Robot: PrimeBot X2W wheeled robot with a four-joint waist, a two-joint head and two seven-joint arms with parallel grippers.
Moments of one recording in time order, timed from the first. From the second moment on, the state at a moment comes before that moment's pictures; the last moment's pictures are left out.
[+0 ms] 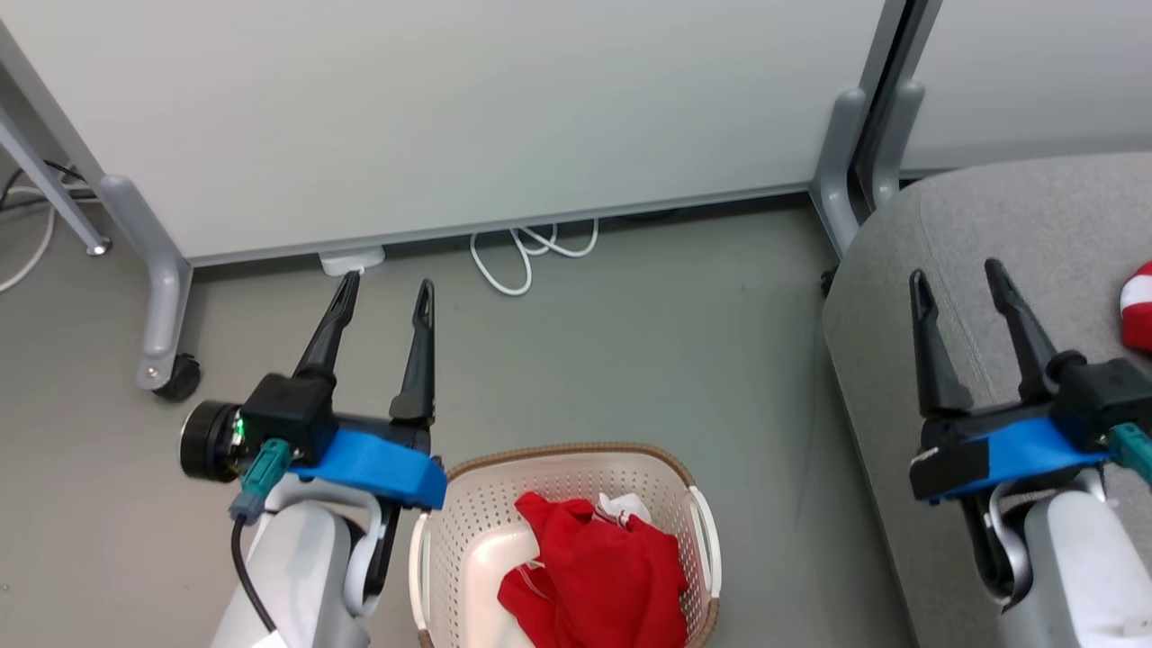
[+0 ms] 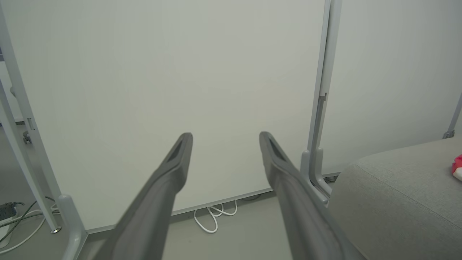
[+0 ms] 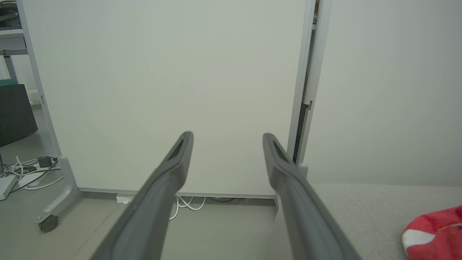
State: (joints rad) left arm -0.35 0.08 -0.21 0.35 -0.17 -0.09 -0.26; right arm -0.33 -0.13 -0.04 0.27 0.10 0.13 -0.26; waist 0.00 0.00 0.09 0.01
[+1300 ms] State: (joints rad) left arm -0.10 0.05 -0.05 0.32 -0.12 -0.12 -0.26; right arm -0.06 -0.06 -0.06 0.25 0.14 0.13 -0.26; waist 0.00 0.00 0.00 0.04
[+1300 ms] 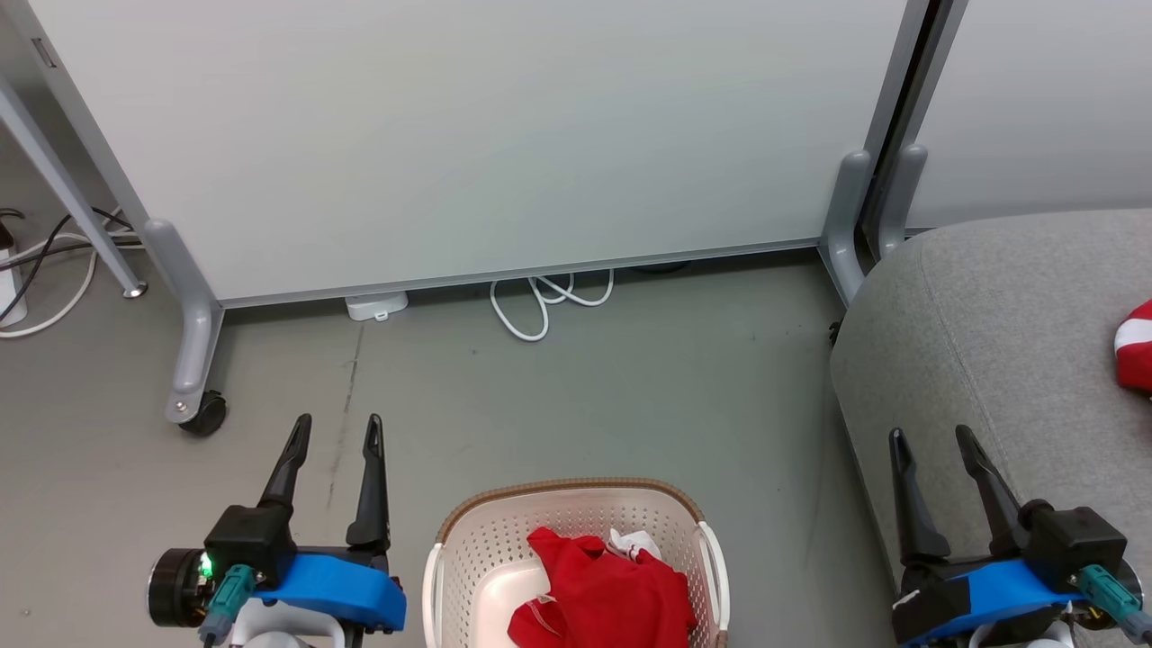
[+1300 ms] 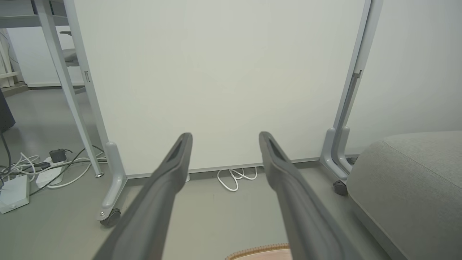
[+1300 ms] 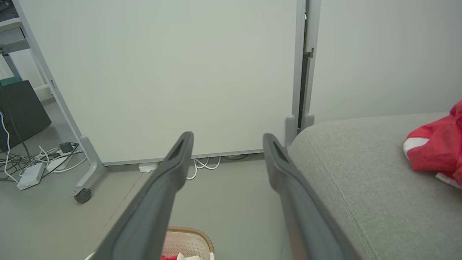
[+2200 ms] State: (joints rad) left arm -0.56 0.21 -0.62 0.68 -0.17 -0.13 -0.26; right arm -0.24 -0.05 -0.01 0.22 0.18 0.13 -0.26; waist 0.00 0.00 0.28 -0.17
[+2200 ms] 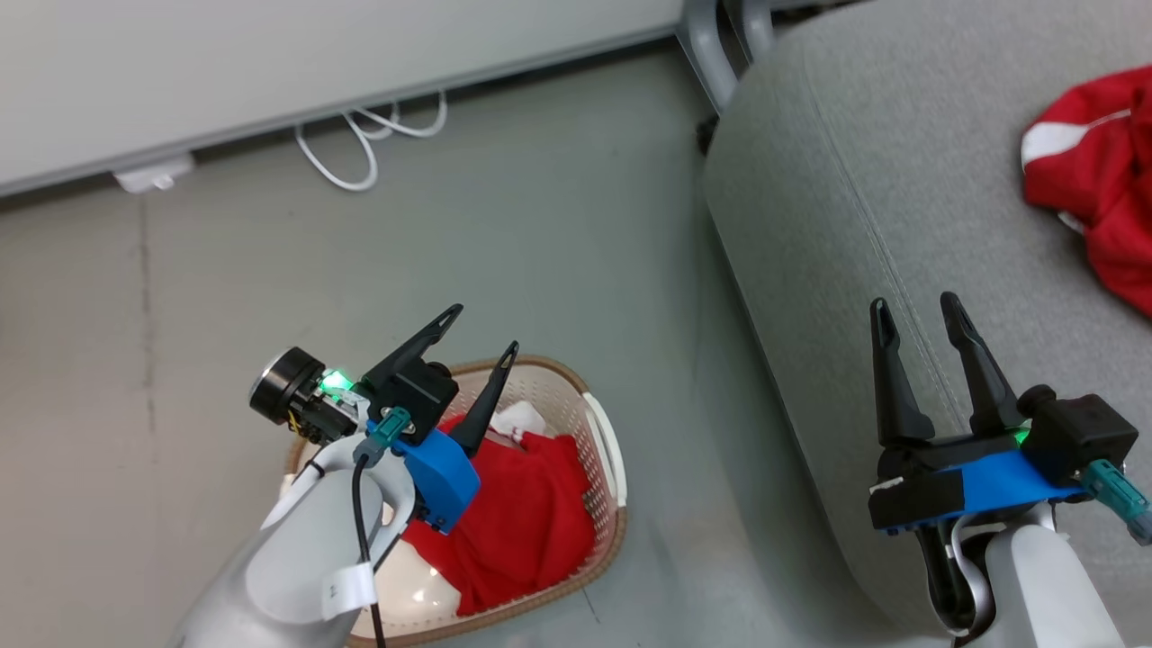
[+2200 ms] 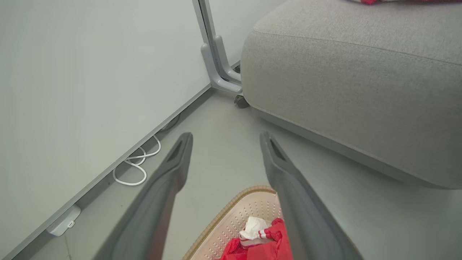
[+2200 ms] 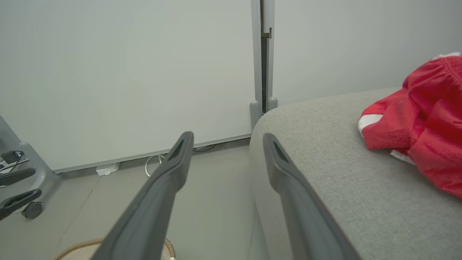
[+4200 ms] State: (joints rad) left arm -0.95 0.36 -1.28 1.05 -0.34 -0.13 -0.10; right arm -0.47 -0.05 0.04 0.15 0.28 0.13 -0.26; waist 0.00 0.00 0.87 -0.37
